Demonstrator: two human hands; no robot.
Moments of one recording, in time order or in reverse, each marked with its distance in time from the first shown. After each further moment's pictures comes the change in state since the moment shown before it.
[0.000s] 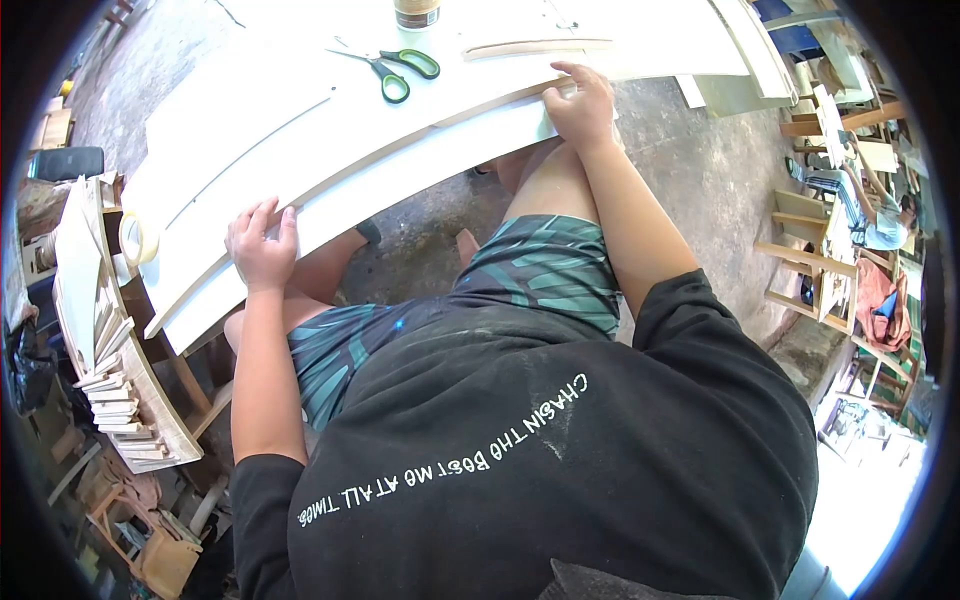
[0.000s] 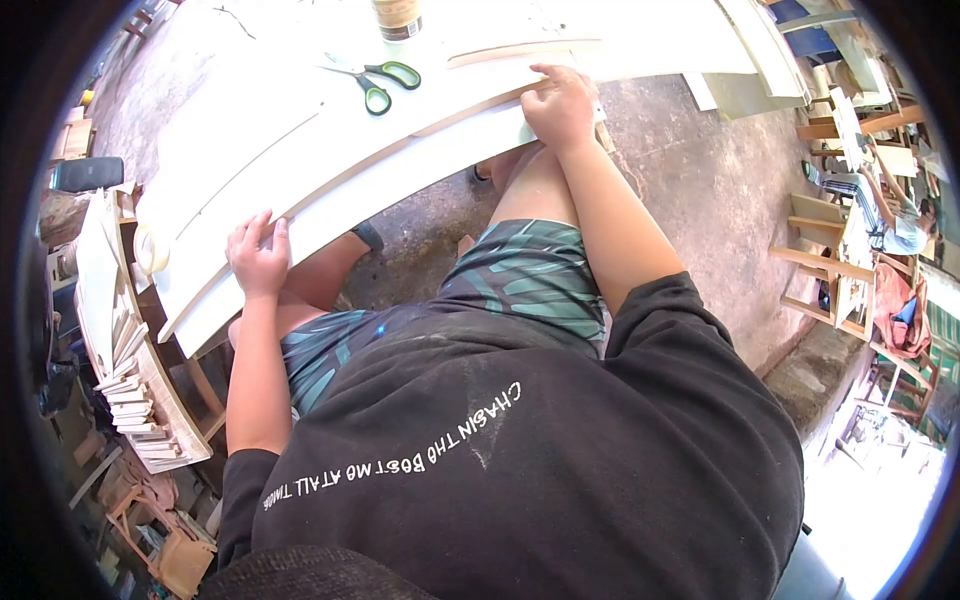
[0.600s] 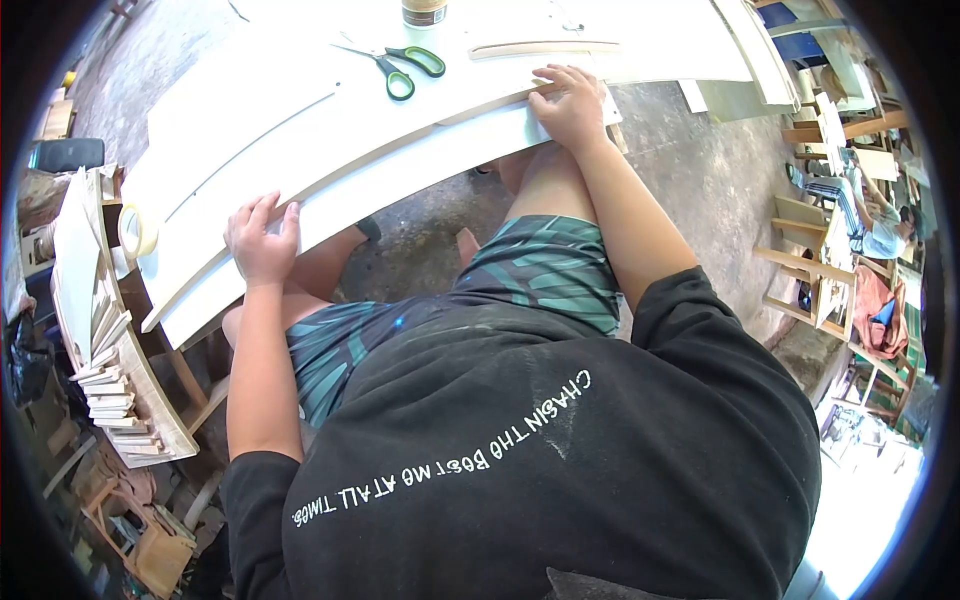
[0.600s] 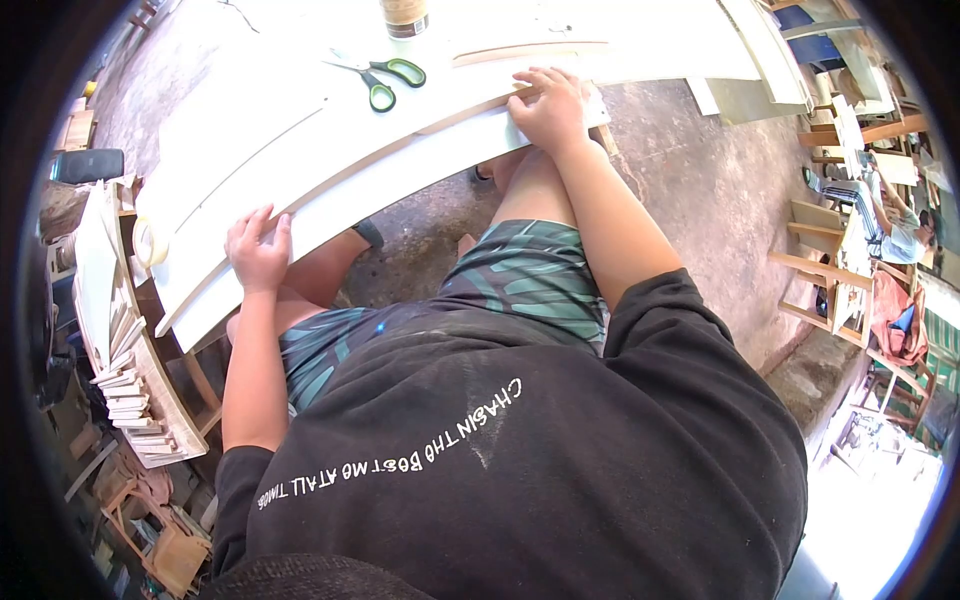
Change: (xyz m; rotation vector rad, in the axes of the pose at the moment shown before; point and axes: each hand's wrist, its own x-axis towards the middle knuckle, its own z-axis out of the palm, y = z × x) left_hand 0.003 0.006 -0.006 0.032 -0.007 0.014; right_hand -0.003 -0.003 0.014 -0.067 -0.144 -0.059
